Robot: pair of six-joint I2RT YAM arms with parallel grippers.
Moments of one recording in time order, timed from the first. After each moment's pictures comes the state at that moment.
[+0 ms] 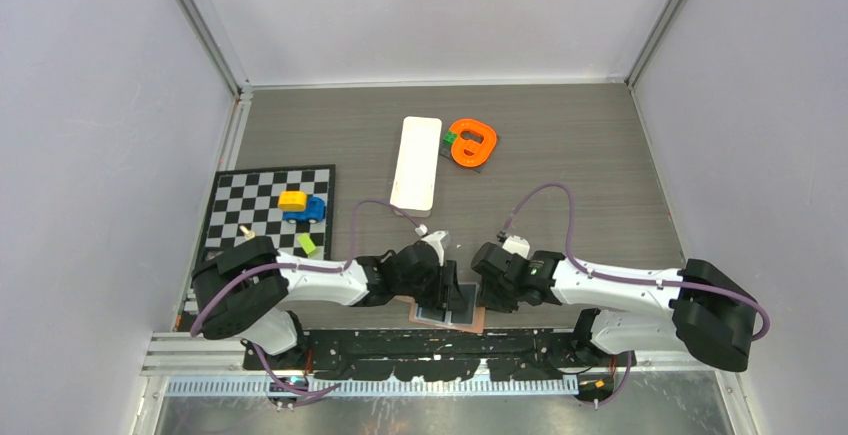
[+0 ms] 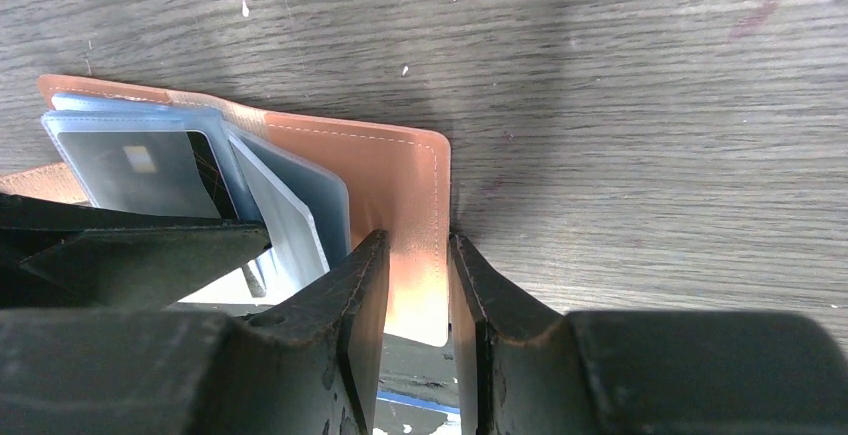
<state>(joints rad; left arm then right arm) -1.15 1.51 0.58 0.19 0.14 -0.96 1.05 1.18 0.52 -0.53 0.13 1.26</state>
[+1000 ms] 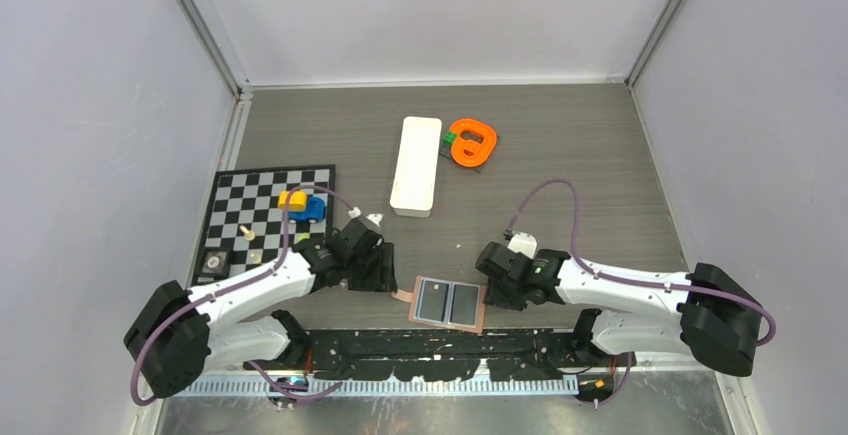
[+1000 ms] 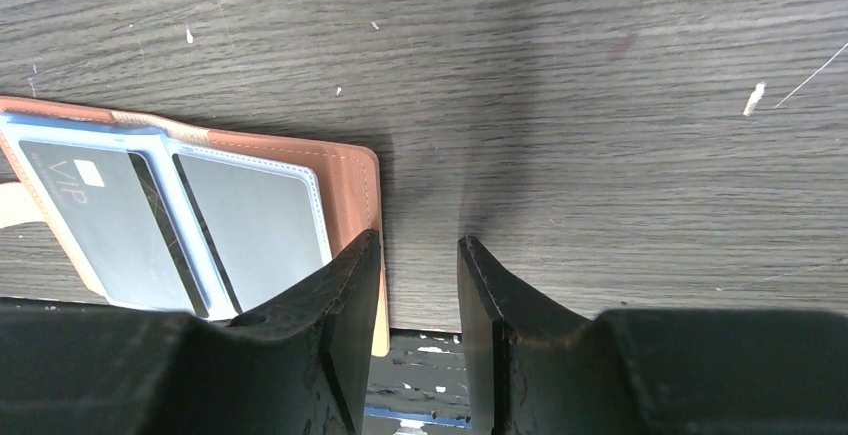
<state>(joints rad) -0.80 1.11 0.56 -0.49 0.05 -0.71 1.04 1.14 0.54 -0.63 0.19 1.22</state>
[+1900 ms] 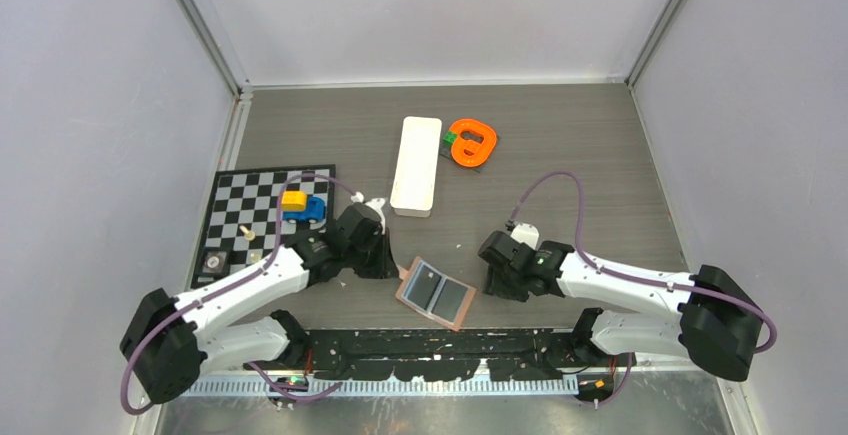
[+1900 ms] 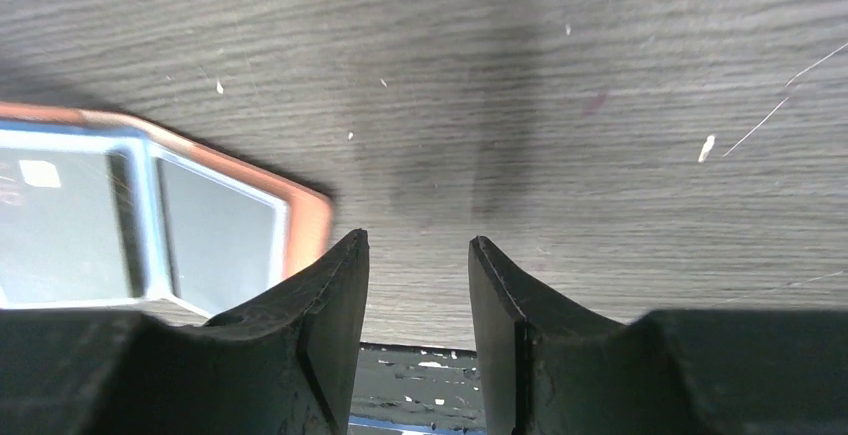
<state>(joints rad) -0.79 1.09 0.60 -0.44 0.14 -0.73 0.97 1.14 0.56 -0.64 0.20 1.15</state>
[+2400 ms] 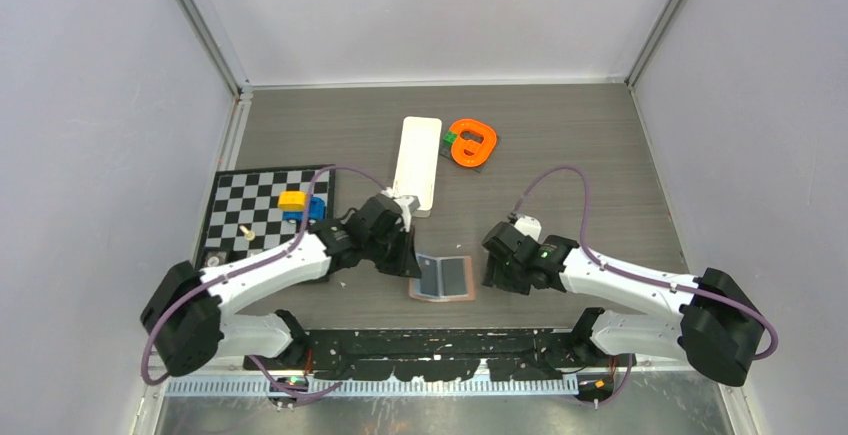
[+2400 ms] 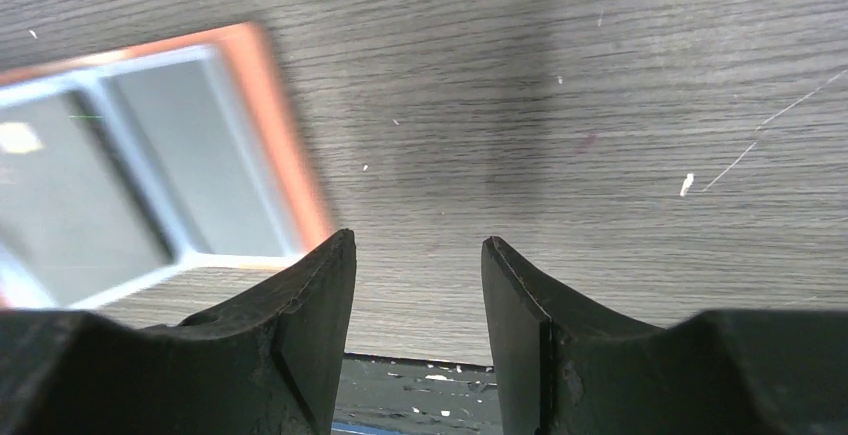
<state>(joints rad) -0.82 1.19 0.75 -0.45 0.22 -0.63 0.90 1.13 0.59 -0.64 0.20 1.08</state>
